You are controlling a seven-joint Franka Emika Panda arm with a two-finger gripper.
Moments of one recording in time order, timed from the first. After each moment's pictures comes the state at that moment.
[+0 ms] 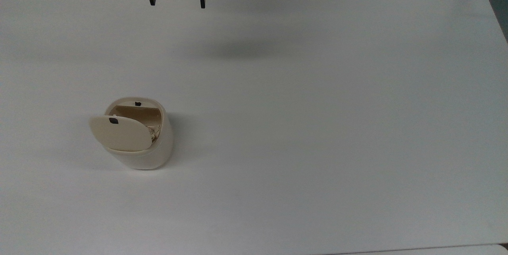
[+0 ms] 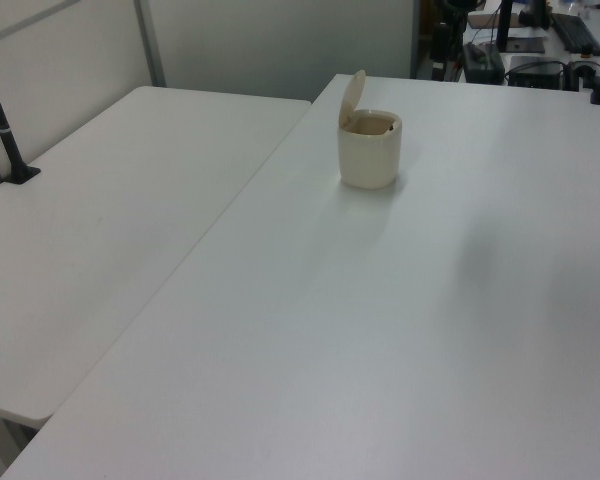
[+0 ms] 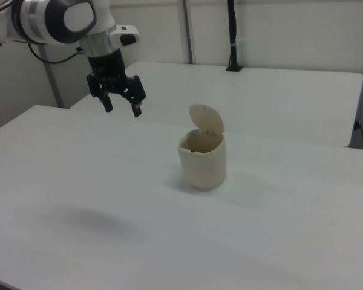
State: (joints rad) arm 0.05 0.04 -0.08 -1.60 -0.04 1.72 -0.03
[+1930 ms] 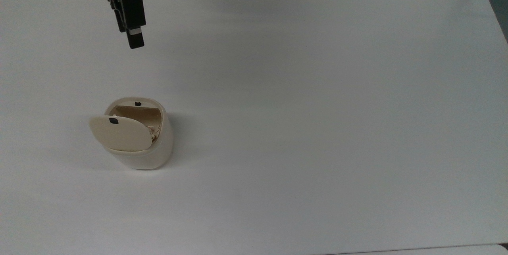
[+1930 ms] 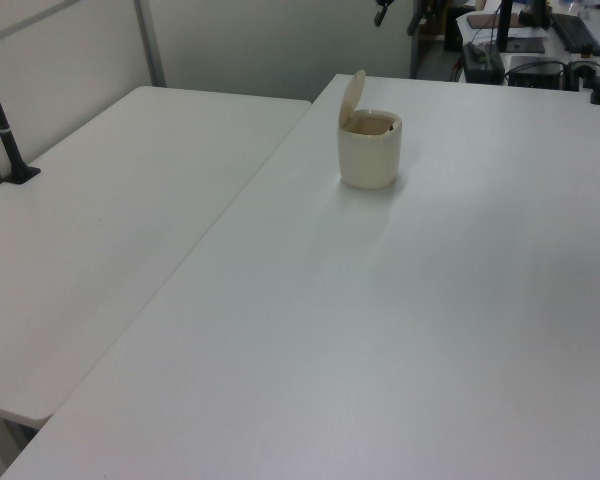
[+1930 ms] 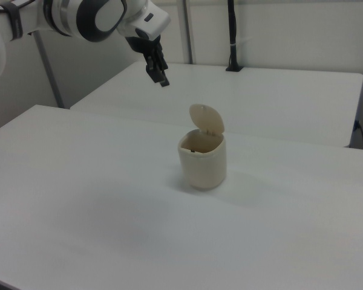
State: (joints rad) arm -0.05 0.16 -0.10 -1.44 0.10 2.05 0.86
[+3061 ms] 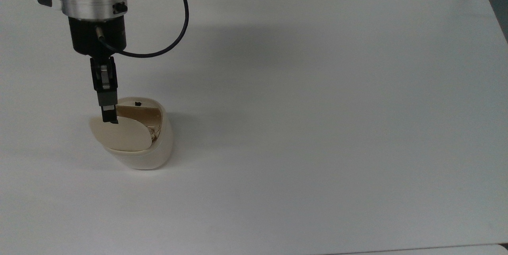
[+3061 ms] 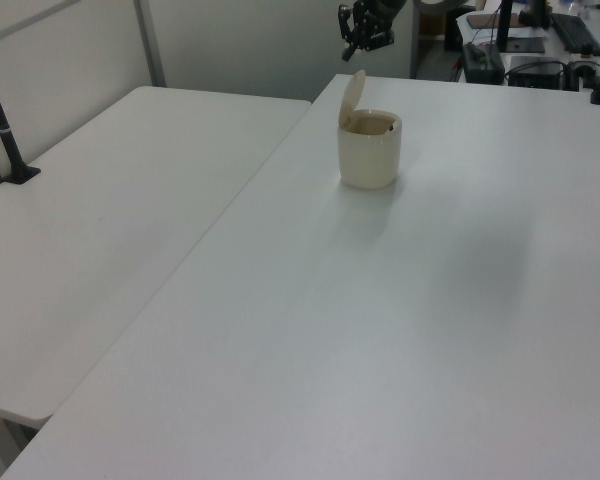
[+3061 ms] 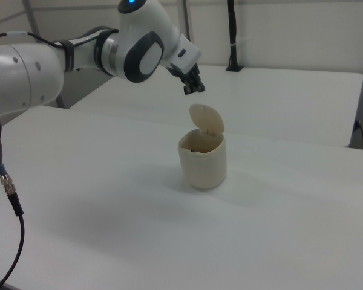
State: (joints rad) arm -0.06 0.41 -0.11 -1.38 0.10 2.41 0.97
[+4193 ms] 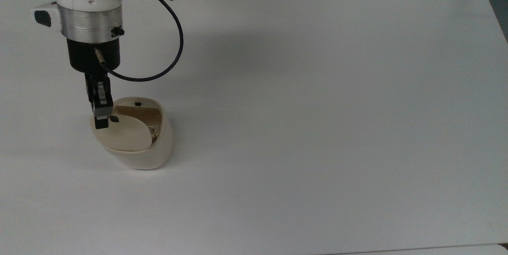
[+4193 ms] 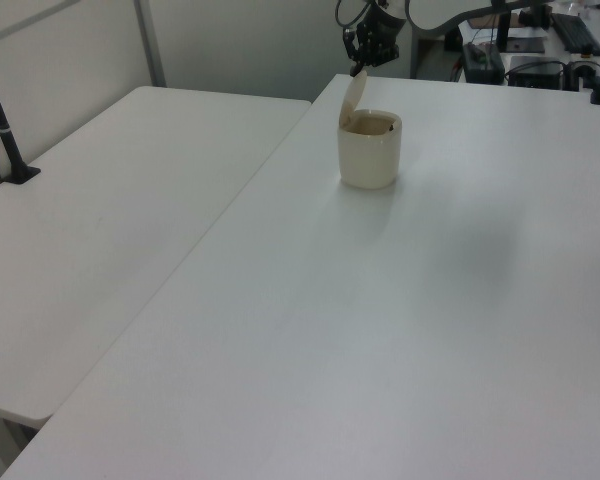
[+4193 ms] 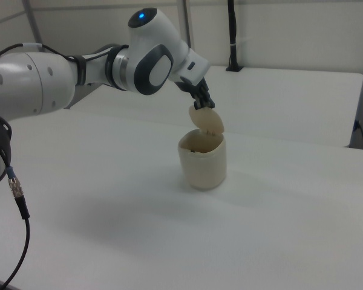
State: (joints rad) arm -0.08 0.45 -0.12 -1.40 0.00 2.41 0.94
